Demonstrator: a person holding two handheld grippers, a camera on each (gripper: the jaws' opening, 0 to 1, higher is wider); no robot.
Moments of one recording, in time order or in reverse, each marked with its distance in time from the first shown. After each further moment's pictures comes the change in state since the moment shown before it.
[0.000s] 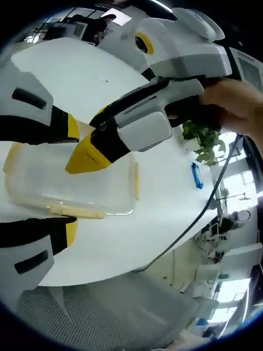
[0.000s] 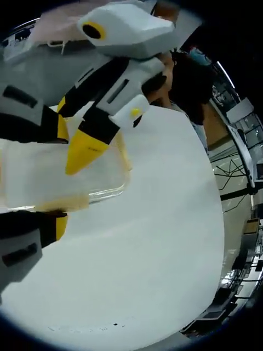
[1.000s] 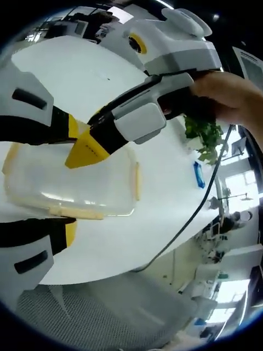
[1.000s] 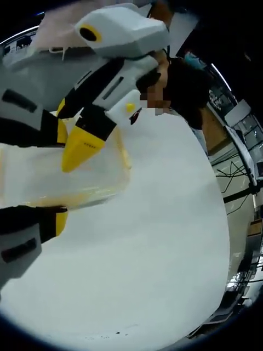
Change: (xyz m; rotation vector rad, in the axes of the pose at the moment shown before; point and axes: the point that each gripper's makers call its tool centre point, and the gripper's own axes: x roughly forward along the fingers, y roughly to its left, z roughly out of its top) left arm 0.002 -0.002 -0.001 -0.004 0.019 -0.017; right arm 0.003 -0.002 0.000 0.015 0.019 0.084
